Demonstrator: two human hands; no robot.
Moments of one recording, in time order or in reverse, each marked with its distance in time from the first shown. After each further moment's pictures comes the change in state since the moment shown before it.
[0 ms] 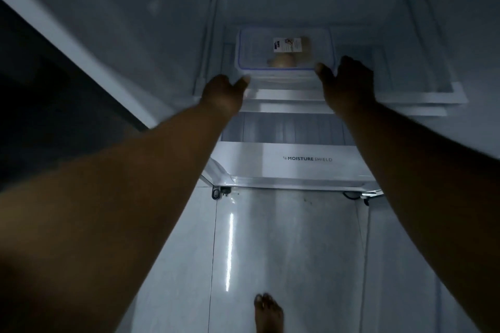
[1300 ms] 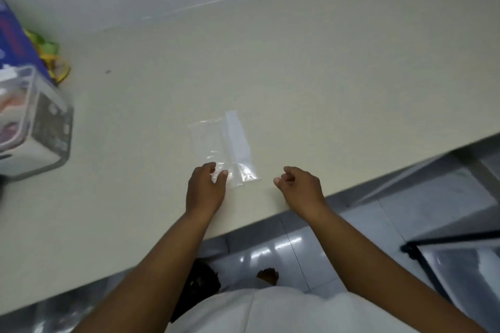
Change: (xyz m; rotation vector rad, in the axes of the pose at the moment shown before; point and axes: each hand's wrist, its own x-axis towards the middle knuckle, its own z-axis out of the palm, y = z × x) left_hand -0.805 -0.439 -0.436 -0.328 1.028 -0.796; right_hand -0.837 -0.375 0.087 -0.060 -1.090 -0.804
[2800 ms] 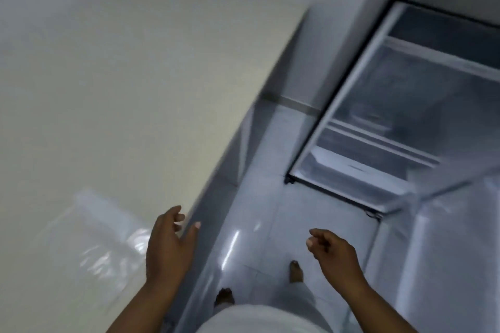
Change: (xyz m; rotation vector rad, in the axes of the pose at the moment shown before) left_hand -0.084 0.089 0.098 0.047 -0.475 0.572; right_hand -0.231 0.189 -0.076 0.426 0.746 0.545
